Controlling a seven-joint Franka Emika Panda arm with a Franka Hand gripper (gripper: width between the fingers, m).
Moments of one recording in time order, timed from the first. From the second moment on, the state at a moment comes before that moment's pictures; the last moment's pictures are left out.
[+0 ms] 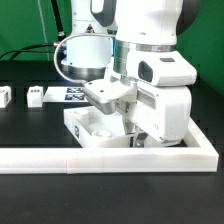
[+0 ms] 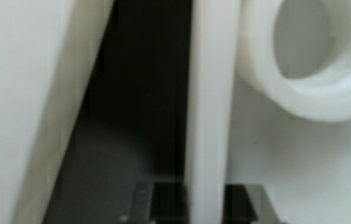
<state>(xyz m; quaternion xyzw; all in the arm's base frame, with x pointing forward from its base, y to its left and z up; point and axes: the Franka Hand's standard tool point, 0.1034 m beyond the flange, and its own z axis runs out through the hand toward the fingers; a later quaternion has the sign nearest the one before) 0.610 0.046 0.011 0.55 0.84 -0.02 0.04</state>
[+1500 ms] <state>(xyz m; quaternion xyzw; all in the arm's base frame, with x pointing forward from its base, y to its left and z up) 0.583 0.037 0.008 0.17 0.98 -0.09 -0.02</state>
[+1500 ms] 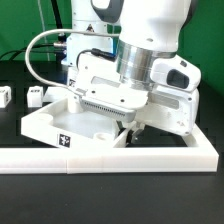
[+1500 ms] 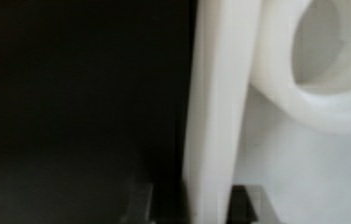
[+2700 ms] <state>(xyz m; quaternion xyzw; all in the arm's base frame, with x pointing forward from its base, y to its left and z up) 0.580 0.012 0.008 0.17 0.98 -0.03 0.00</state>
